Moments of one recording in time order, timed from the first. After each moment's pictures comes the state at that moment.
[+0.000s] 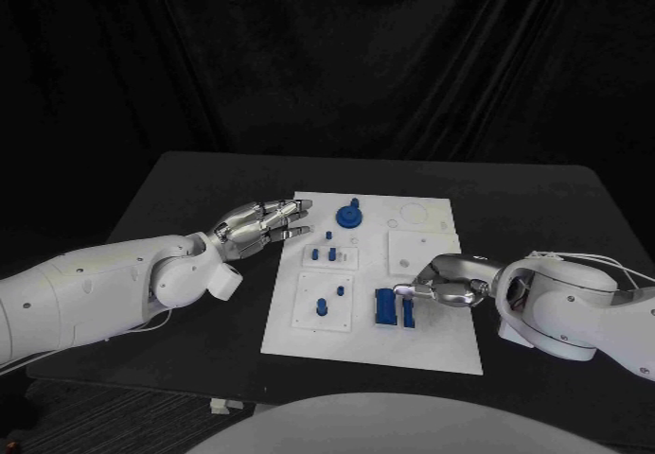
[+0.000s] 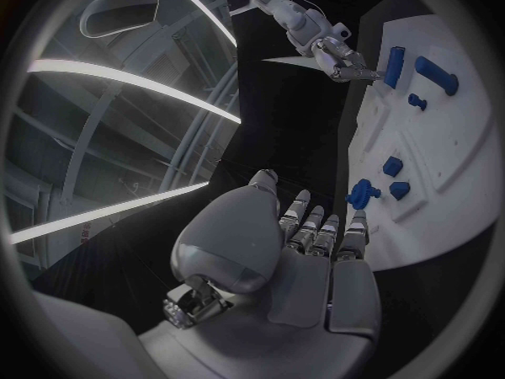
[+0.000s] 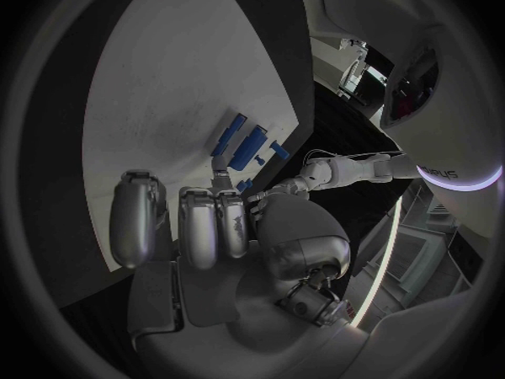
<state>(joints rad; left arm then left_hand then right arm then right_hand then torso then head) 1.11 -0.87 -0.21 1.35 -0.10 0.30 0.50 1.42 0.27 -0.18 0.26 0.54 0.28 0.14 0.21 0.05 0.03 0.17 0.23 0.03 0.01 0.17 0.02 0.01 0.17 0.03 0.29 0.02 0.06 1.13 -1.05 -0.20 1.82 -1.33 -0.10 -0.19 0.77 0.29 -0.43 0.29 0.06 0.94 0.07 0.07 0.08 1.47 -0.01 1.57 1.31 1.46 -0.08 1.56 1.31 0.05 1.47 0.03 1.35 1.31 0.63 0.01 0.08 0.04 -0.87</state>
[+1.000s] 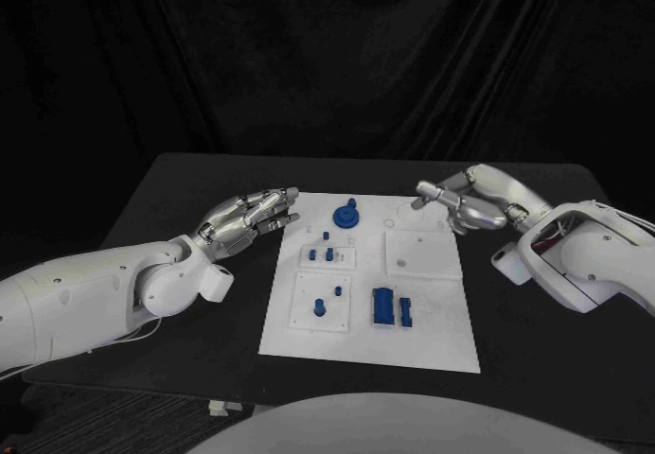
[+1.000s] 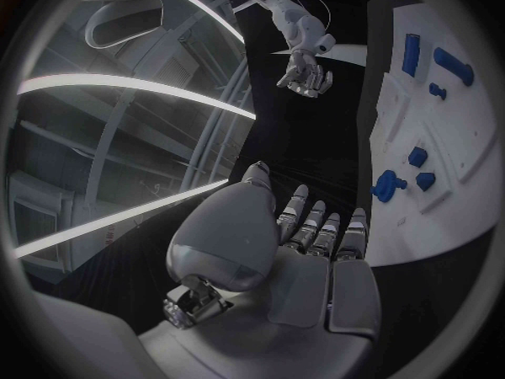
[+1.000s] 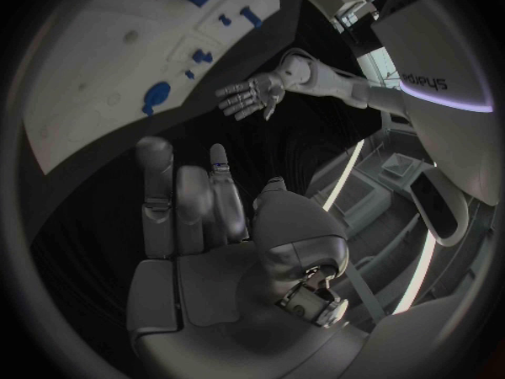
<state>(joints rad) 1.10 -0.92 -0.21 1.43 -0.12 0.20 0.63 1.36 0.22 -0.25 0.29 0.42 0.35 0.12 0.24 0.05 0.08 0.17 0.30 0.04 0.02 0.15 0.05 0.01 0.17 0.03 0.25 0.03 0.06 1.28 -1.09 -0.21 1.79 -0.94 -0.52 0.23 0.89 0.28 -0.43 0.29 0.22 1.07 0.11 0.11 0.10 1.14 0.03 1.13 1.14 1.20 -0.02 1.01 0.66 0.16 1.09 0.09 0.54 1.18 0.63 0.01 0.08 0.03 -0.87</state>
